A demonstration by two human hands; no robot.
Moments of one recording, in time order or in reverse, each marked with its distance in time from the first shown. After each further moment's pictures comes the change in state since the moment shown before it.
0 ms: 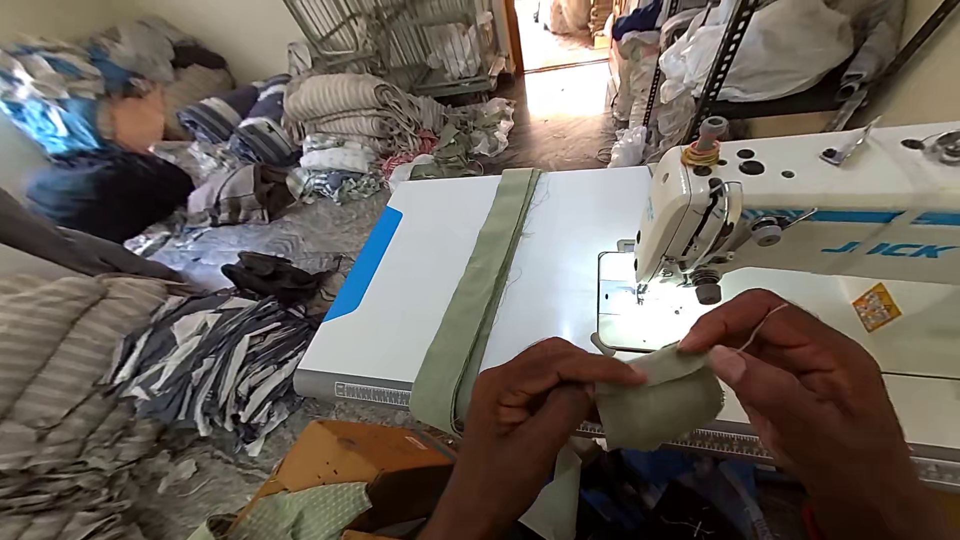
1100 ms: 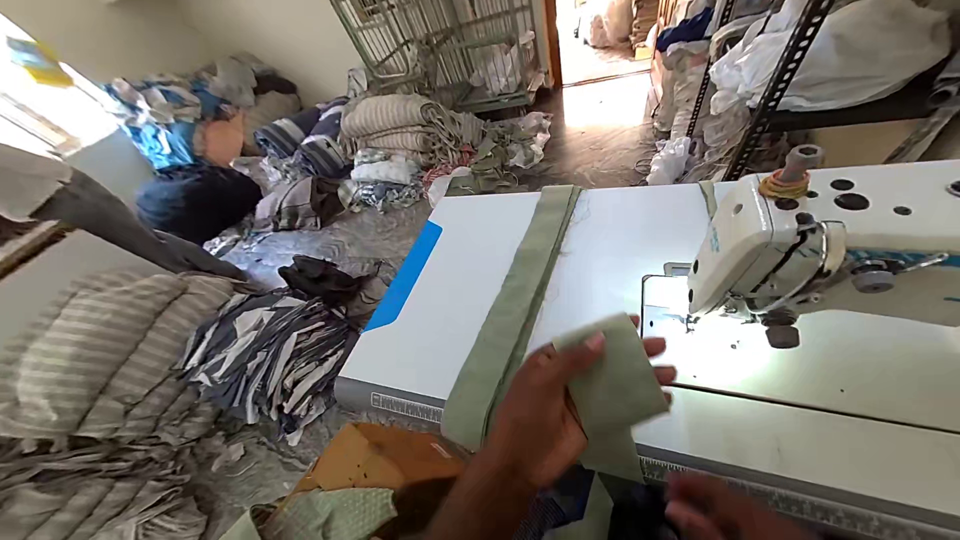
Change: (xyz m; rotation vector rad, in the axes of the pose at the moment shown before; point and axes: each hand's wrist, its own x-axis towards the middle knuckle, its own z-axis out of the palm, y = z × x) left_hand 0.036 -0.019 -0.025 -0.602 0.117 -0.603; right_hand -0.091 0.034 0.033 -0.447 -0.365 0.541
